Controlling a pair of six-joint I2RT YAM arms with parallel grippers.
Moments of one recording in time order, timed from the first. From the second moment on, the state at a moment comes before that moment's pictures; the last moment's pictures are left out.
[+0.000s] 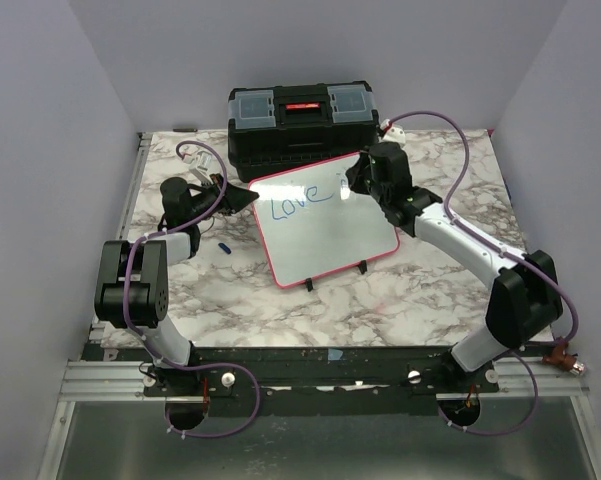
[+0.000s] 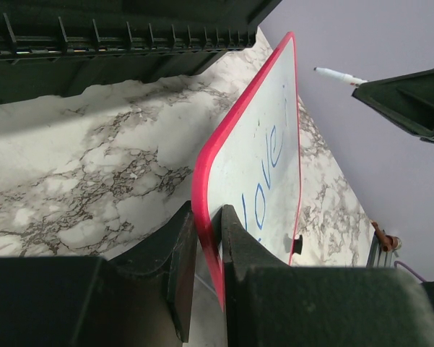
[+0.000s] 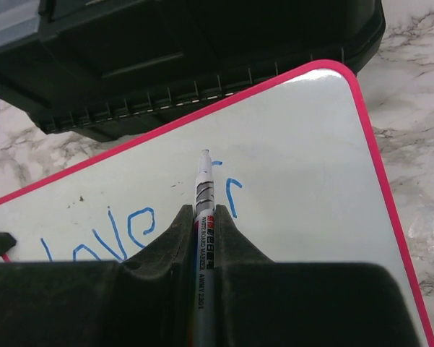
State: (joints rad) left arm 0.00 1.68 0.76 0.83 0.83 -0.68; right arm 0.54 1.59 1.24 -0.06 0.28 0.48
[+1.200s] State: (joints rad) left arm 0.00 1.68 0.76 0.83 0.82 -0.68; right arm 0.47 1.62 1.21 -0.06 0.30 0.50
